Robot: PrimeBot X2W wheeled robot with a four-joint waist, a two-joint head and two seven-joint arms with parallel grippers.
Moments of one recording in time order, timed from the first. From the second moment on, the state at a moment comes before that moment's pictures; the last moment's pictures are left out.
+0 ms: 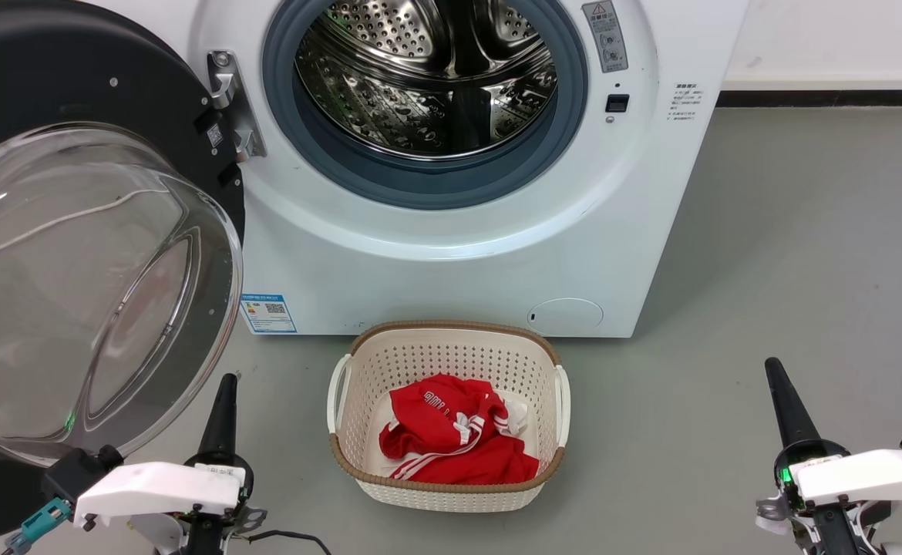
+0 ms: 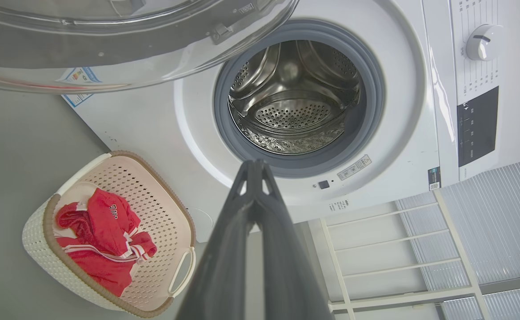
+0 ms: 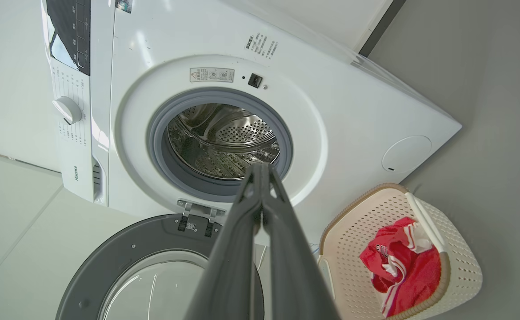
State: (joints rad) left arm -0.08 0.05 0.08 0.21 -1.15 -0.11 0.01; right arm -0.06 -0.07 -0.05 0.21 1.20 0.13 -0.01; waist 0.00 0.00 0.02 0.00
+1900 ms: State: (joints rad) left arm -0.10 0.05 0.11 0.25 -1.61 -0.13 0.11; right arm -0.10 -0.07 -0.09 0.24 1.63 0.13 0.10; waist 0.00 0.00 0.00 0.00
